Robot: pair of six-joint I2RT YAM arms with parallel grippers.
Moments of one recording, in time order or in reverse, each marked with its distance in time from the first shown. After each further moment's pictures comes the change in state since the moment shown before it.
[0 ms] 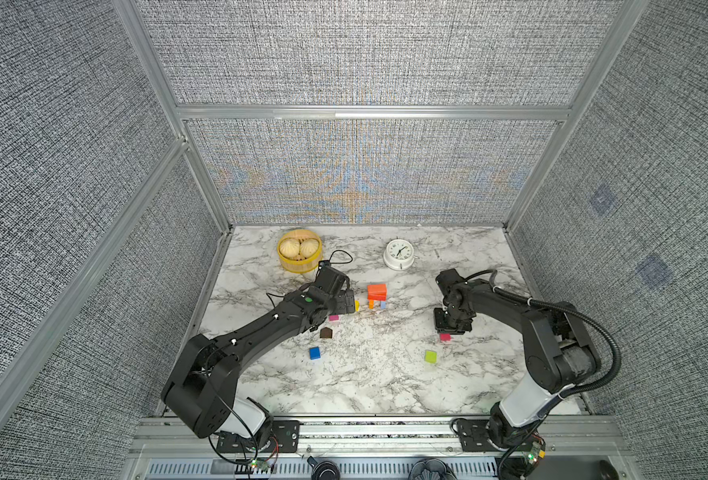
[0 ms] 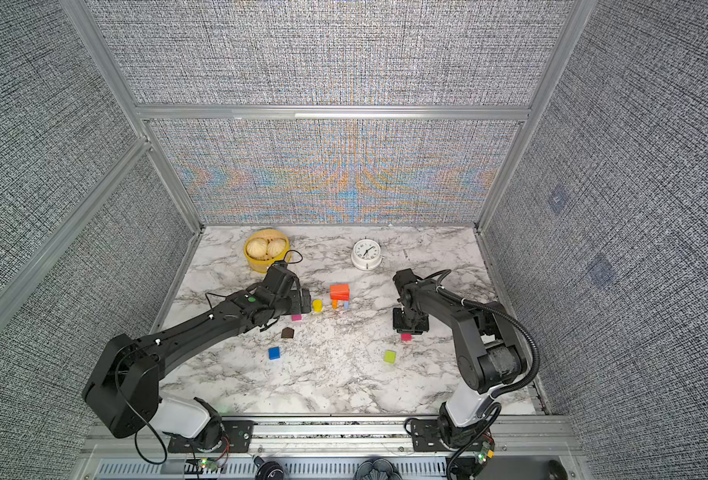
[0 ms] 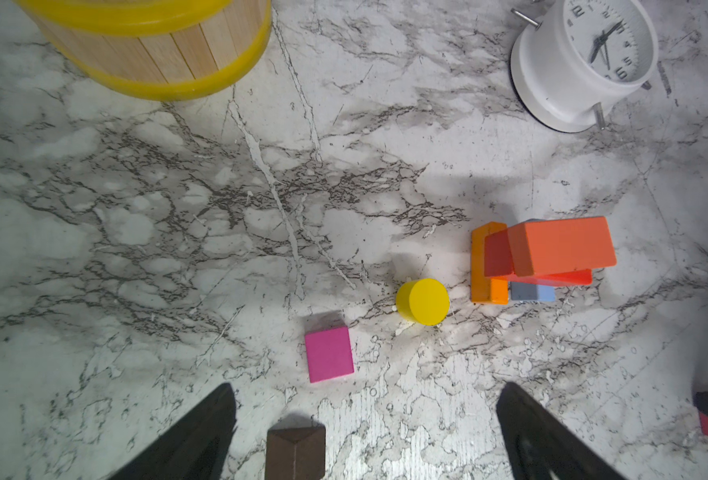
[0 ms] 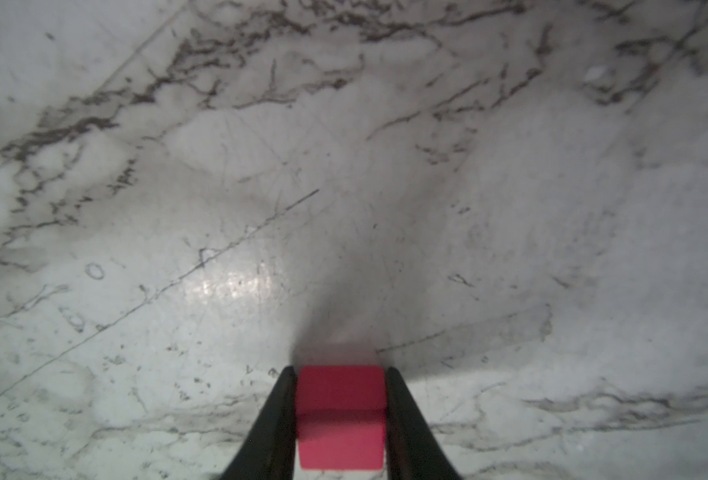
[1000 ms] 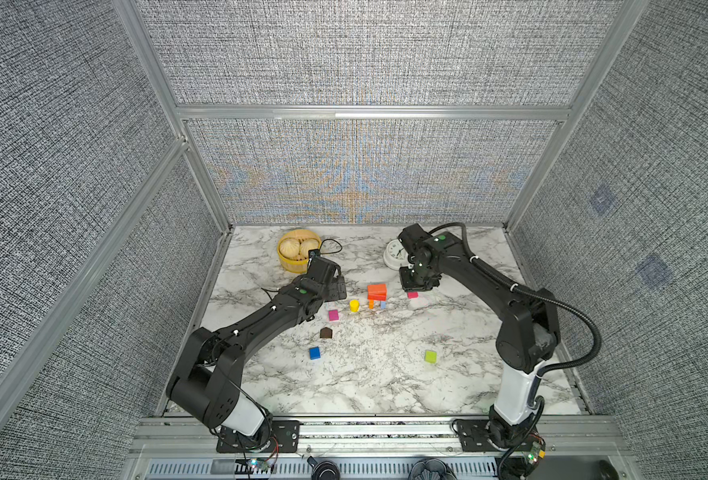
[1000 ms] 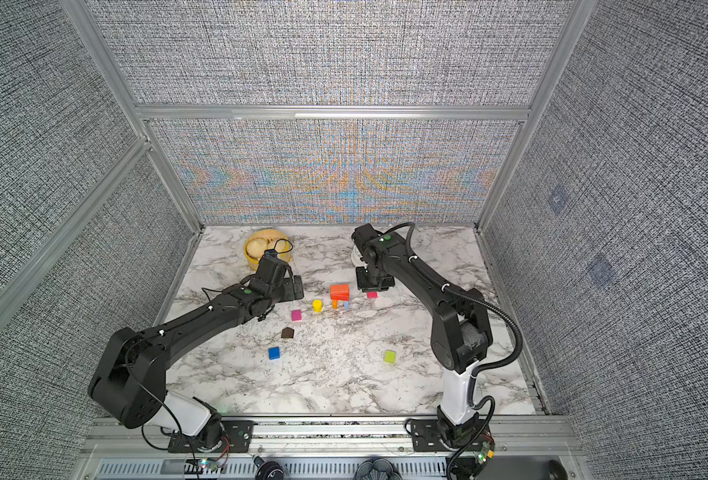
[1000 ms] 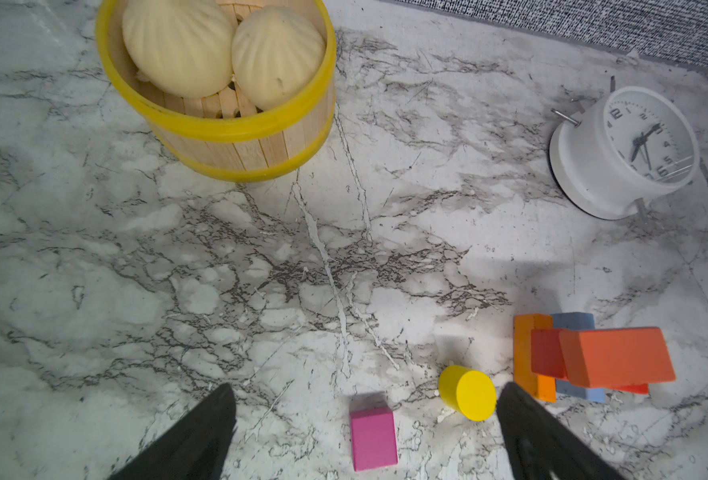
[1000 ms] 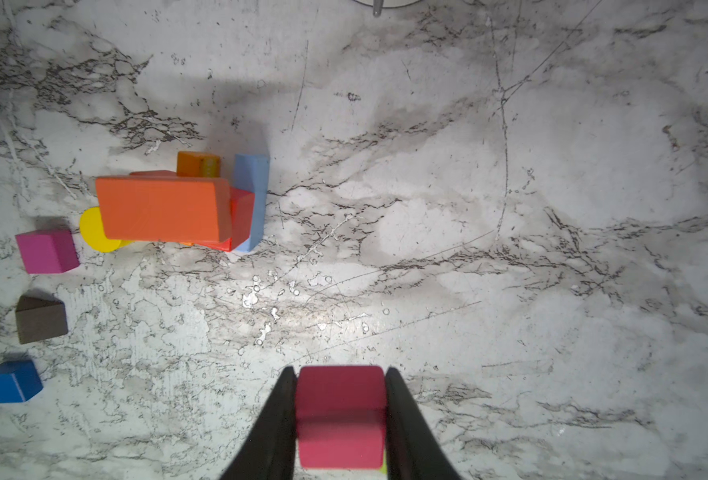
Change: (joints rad) left arm 0.101 0.052 0.029 0.104 -0.064 0.055; right arm 0.212 0.230 0.750 -0.362 0.041 0.019
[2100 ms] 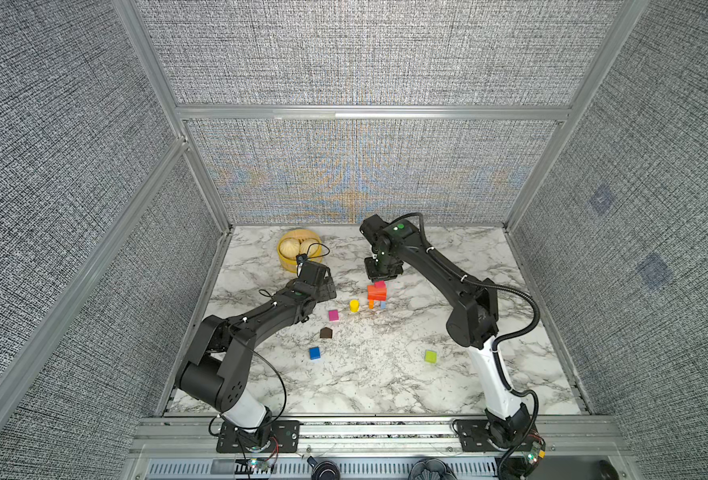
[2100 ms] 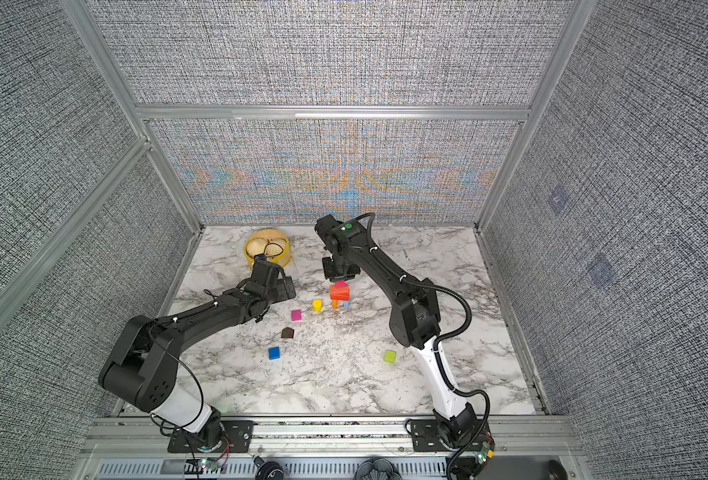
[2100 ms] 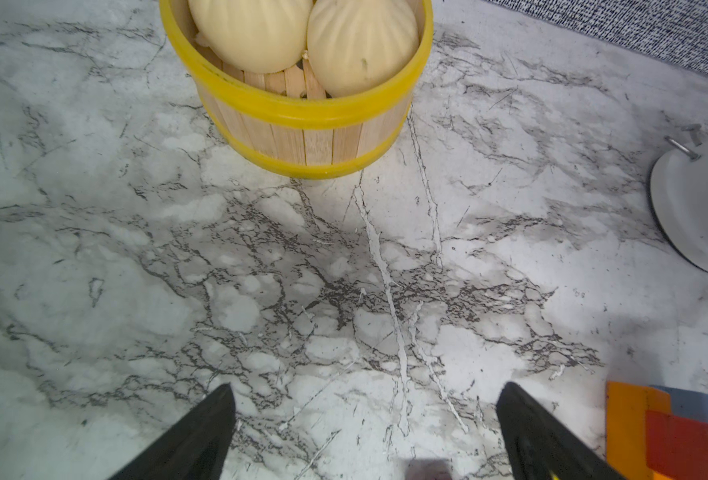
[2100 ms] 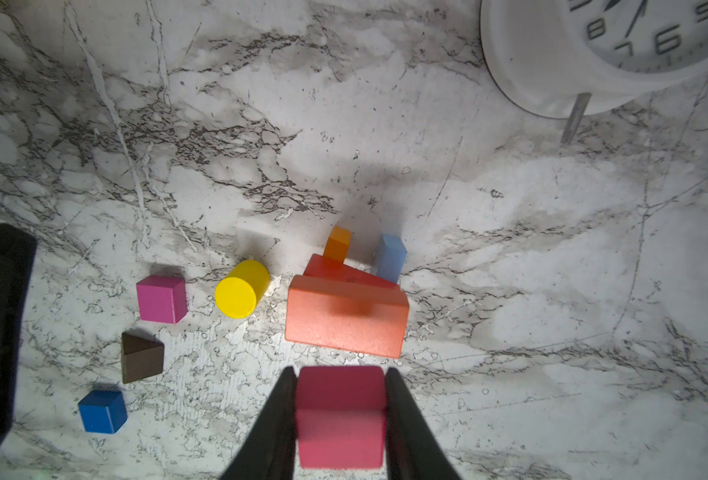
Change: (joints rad) left arm 0.089 0.075 -0.092 0.162 -0.014 -0.026; right arm 0.120 0.401 0.594 -0.199 -0.019 0.030
